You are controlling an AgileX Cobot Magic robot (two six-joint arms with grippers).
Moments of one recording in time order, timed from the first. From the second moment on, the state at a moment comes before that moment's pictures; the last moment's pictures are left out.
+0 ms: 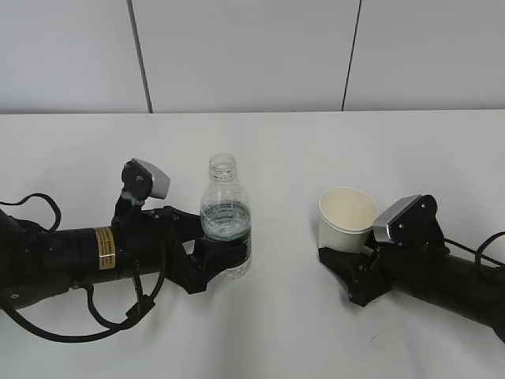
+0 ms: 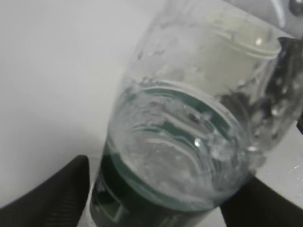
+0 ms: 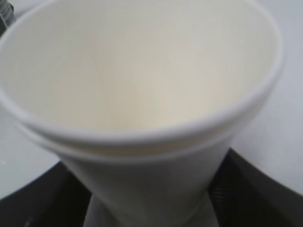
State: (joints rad) left arm -0.38 2.07 -0.70 0.84 -1.02 -0.49; right arm 0.08 2.19 -0.56 -0.59 -1.16 -0.01
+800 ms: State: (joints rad) left arm -0.38 2.08 -0.70 0.79 -1.05 -0.49; right arm 0.08 2.18 -0.56 -0.63 -1.16 -0.01
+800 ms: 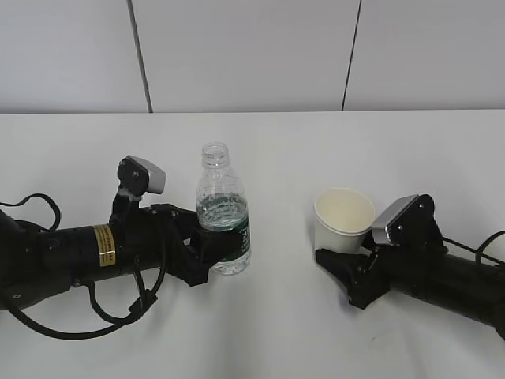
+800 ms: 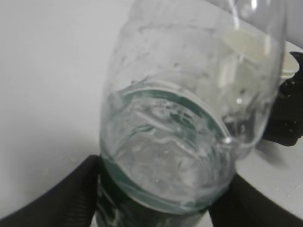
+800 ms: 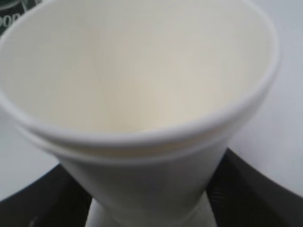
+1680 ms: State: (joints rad) left arm -0.38 1.96 -0.70 0.67 -0.94 -0.12; right arm 0.08 2.10 -0.65 -1.09 -1.15 0.32
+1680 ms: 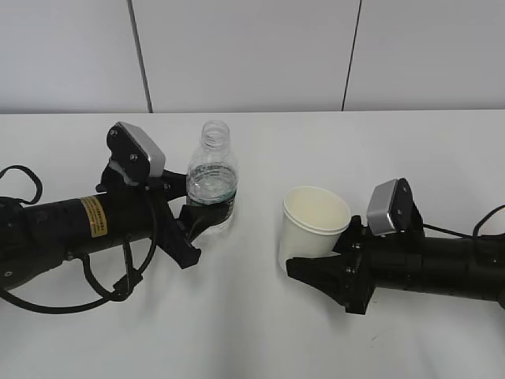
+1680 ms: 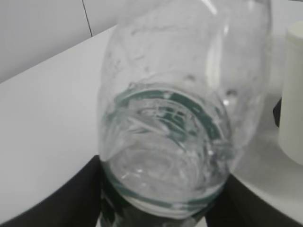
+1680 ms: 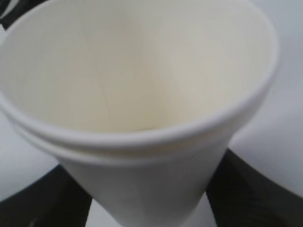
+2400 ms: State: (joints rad) left arm -0.37 1.96 -0.86 0.72 -0.86 0.13; right arm 0.16 2.10 -0.79 -1.22 -1.05 0.39
